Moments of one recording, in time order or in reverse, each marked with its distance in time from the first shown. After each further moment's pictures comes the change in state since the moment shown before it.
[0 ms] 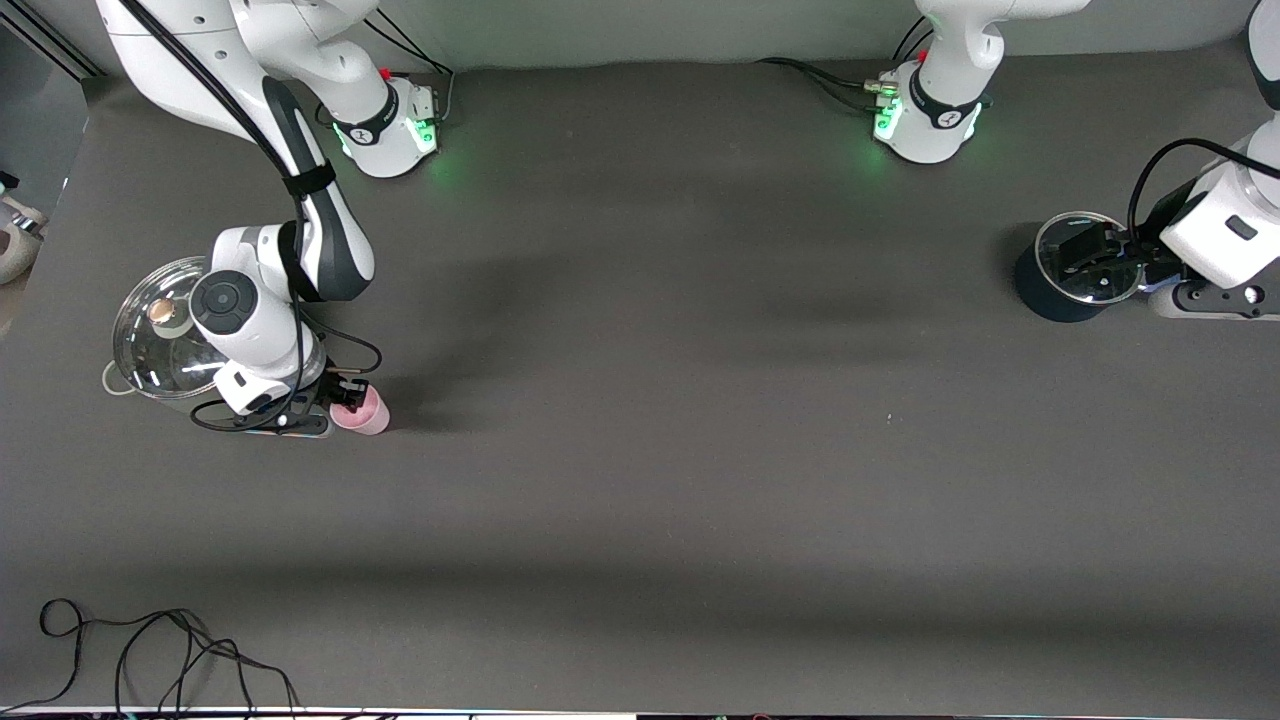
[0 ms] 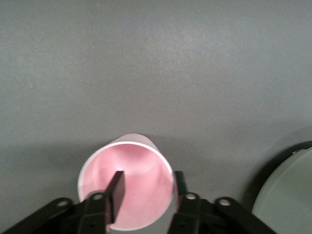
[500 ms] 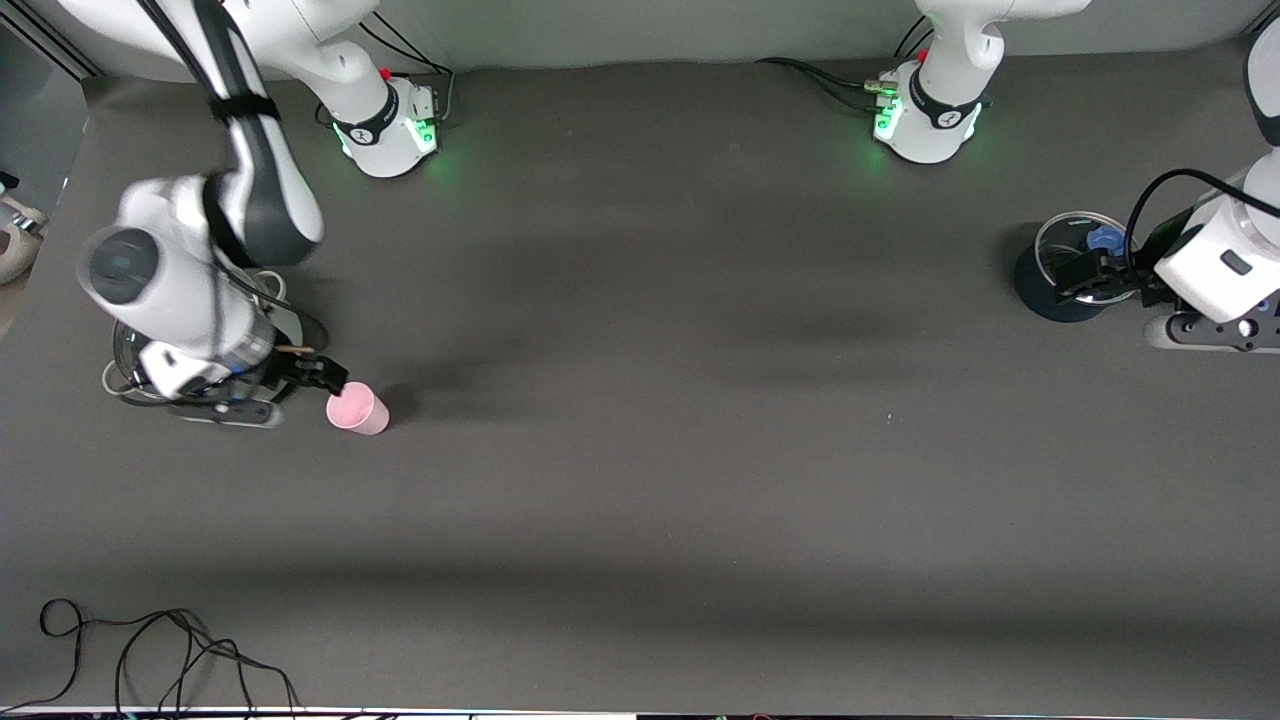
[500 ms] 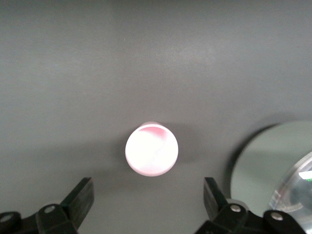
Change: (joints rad) left arm -0.028 0.094 0.018 0.102 0.000 -0.027 0.000; right arm 0.001 -0.195 -0.004 0.202 0.001 -0.425 0.021
